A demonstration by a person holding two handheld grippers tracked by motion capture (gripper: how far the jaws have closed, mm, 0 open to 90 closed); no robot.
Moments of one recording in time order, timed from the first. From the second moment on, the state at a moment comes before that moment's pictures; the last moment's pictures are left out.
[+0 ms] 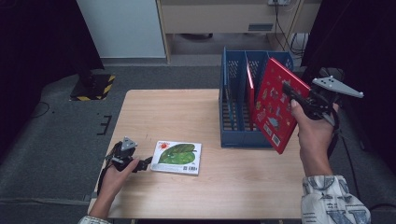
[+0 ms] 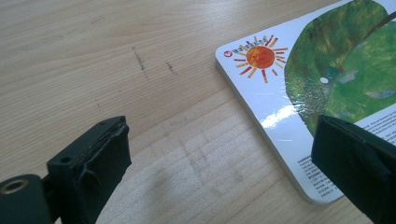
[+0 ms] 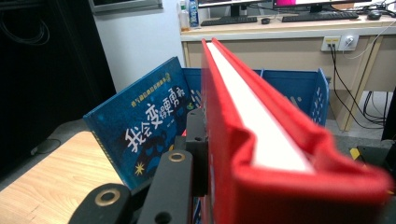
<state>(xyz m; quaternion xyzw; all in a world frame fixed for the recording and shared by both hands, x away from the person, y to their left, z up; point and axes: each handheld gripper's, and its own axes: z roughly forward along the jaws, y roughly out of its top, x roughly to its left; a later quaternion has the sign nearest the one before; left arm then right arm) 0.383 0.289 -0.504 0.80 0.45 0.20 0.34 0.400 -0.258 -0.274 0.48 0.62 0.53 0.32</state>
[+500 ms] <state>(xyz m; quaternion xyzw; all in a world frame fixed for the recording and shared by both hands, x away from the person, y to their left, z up) 0.383 0.288 -0.504 0.80 0.45 0.20 0.34 0.424 -0.262 -0.280 0.50 0.61 0.51 0.34</state>
